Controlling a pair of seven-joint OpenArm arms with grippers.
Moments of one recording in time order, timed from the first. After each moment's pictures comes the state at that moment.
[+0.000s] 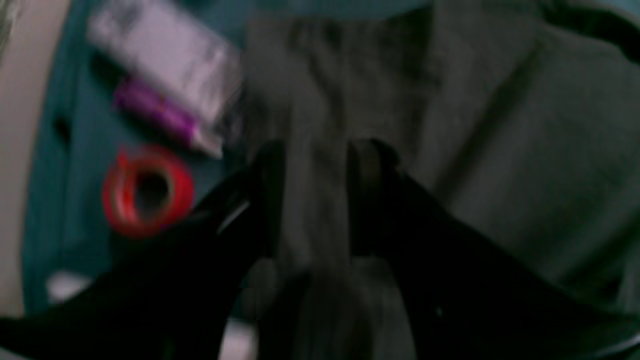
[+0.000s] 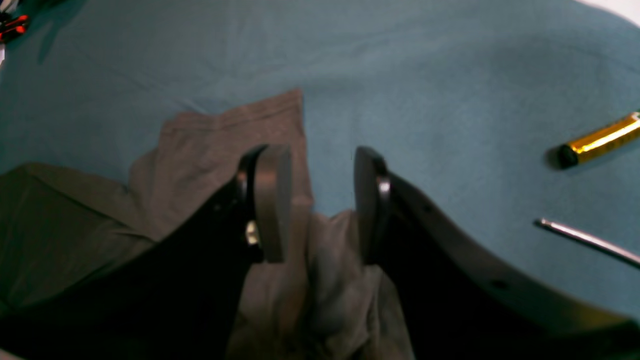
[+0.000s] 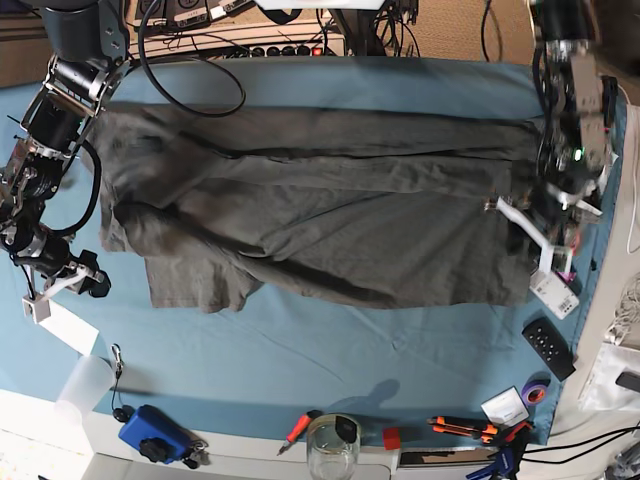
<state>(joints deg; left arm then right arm) 4.0 -16.4 -11.1 96.8 -19.3 -13.7 39.2 22.0 27.6 29.2 67.3 38.6 28.1 -66.6</state>
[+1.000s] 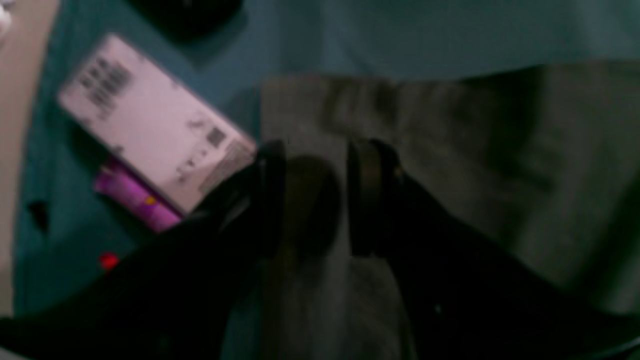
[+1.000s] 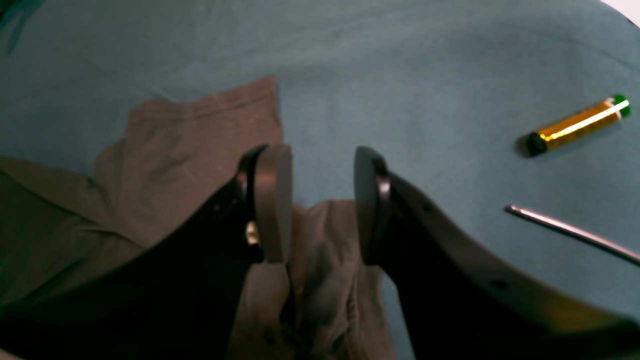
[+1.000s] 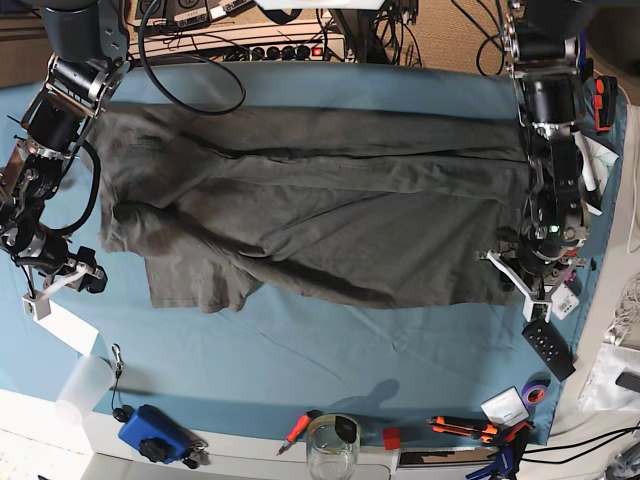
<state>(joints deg) -14.0 -12.4 -9.5 72.0 -6.9 -13.9 38.0 22.1 27.6 29.2 67.3 34.6 28.3 -66.8</state>
